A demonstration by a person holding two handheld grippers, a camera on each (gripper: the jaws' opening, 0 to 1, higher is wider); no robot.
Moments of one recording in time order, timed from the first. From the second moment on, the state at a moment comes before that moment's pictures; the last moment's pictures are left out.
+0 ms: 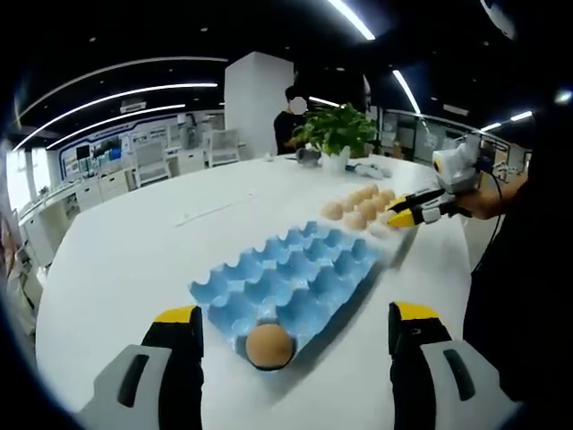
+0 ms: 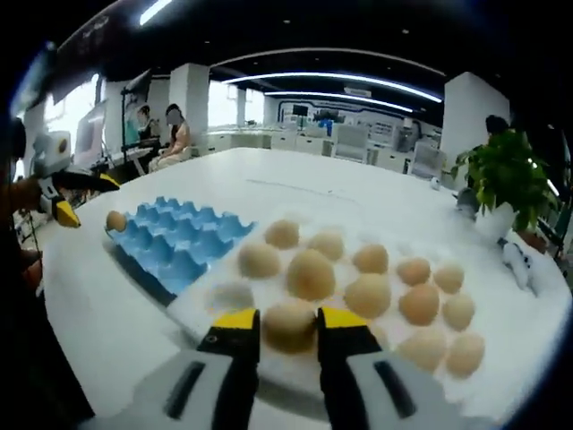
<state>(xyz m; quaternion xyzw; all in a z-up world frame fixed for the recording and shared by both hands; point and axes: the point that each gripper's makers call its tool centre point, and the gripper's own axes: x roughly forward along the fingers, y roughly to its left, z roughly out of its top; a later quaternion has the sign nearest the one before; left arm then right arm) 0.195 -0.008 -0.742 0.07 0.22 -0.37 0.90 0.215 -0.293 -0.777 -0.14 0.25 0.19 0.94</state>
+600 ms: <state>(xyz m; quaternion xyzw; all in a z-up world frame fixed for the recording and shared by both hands) 0.195 -0.014 -0.735 0.07 0.21 -0.38 0.90 0.219 -0.290 -0.786 -0.15 0.36 0.25 0.89</state>
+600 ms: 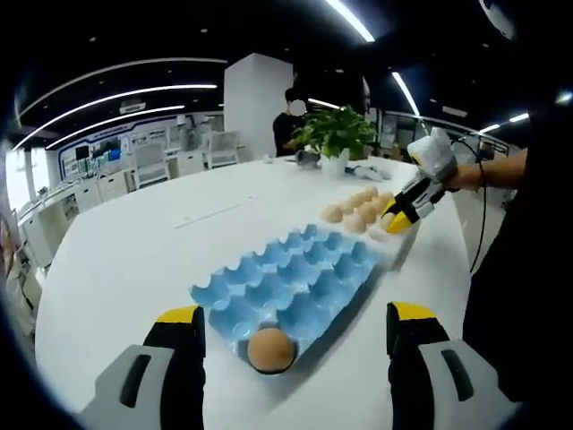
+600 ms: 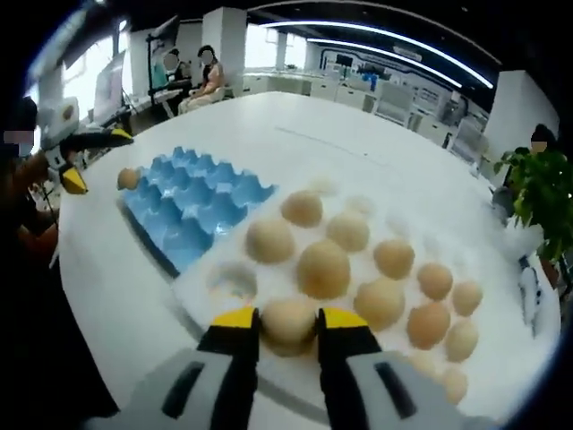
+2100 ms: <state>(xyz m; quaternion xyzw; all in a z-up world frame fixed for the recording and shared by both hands) 0.190 -0.011 -0.744 0.07 0.22 -0.38 0.89 0.224 -0.147 -0.738 -0.03 0.28 0.39 0.88</state>
